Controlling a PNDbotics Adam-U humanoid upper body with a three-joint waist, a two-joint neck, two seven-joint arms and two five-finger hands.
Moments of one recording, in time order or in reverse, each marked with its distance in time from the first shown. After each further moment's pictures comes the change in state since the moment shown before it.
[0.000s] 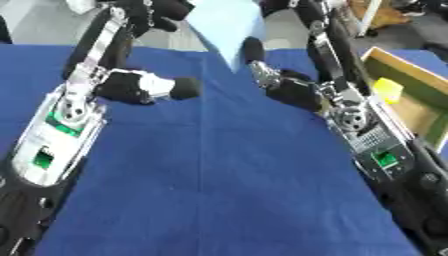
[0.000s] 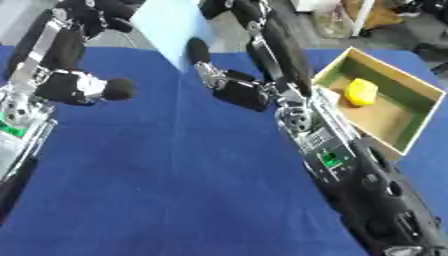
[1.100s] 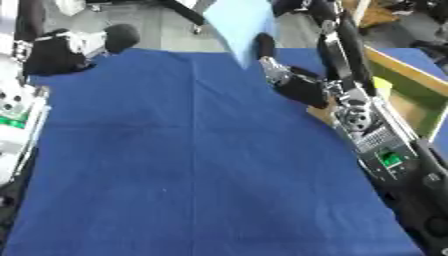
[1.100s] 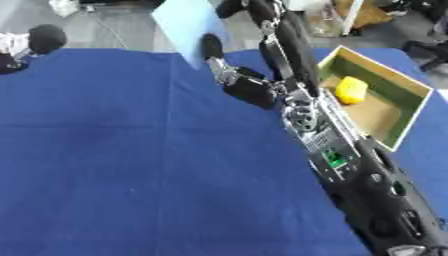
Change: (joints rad) left arm 0.040 0.031 0.177 -0.085 -0.130 -0.002 0.176; right arm 0.047 -0.045 -0.048 0.006 0.008 0.027 -0.048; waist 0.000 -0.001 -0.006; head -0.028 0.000
